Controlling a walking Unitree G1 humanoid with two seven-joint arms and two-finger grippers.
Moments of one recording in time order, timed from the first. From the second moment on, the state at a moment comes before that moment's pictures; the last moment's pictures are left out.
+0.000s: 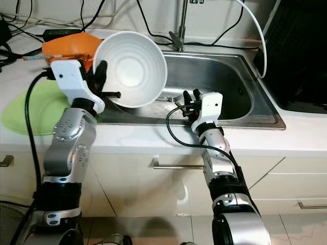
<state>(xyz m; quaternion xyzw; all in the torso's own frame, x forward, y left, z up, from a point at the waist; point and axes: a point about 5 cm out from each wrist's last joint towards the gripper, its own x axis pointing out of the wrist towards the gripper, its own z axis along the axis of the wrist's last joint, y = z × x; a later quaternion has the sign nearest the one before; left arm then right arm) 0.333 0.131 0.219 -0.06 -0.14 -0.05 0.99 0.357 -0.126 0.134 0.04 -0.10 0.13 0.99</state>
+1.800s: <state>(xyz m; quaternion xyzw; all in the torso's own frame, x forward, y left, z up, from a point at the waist) 0.334 0.123 0.208 -0.07 -0.15 -0.06 0.99 0.344 -0.118 0.158 0.29 -0.09 0.30 0.90</state>
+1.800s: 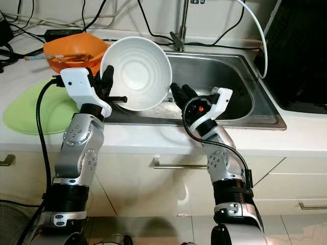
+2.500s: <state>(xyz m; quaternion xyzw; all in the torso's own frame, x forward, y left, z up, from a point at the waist) 0.331 0.112 0.203 -0.09 -0.14 -0.11 0.98 0.343 -0.114 0.157 0.28 -0.08 0.31 0.91</state>
